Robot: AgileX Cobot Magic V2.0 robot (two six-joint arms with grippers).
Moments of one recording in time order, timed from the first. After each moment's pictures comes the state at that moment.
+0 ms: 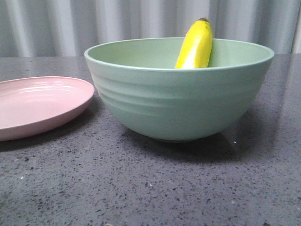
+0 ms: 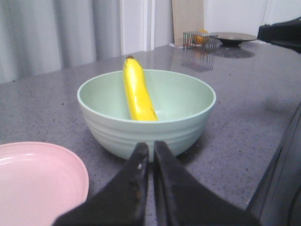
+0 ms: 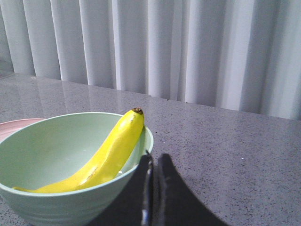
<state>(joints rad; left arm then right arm) -0.92 0.25 -0.24 -0.29 0.12 0.20 0.39 0.14 -0.28 -0.07 0.17 0.03</state>
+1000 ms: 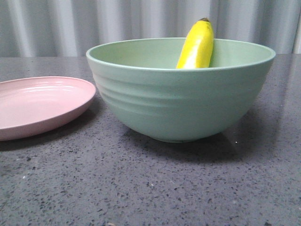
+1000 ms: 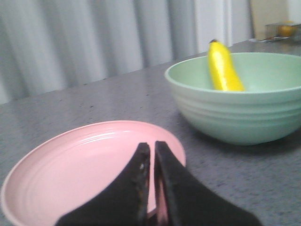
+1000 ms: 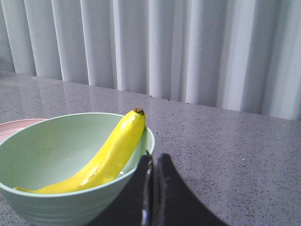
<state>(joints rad) -0.64 0.21 -0.06 -0.15 -0.05 0.20 0.39 0.14 -0.28 -0.07 0.17 0.03</state>
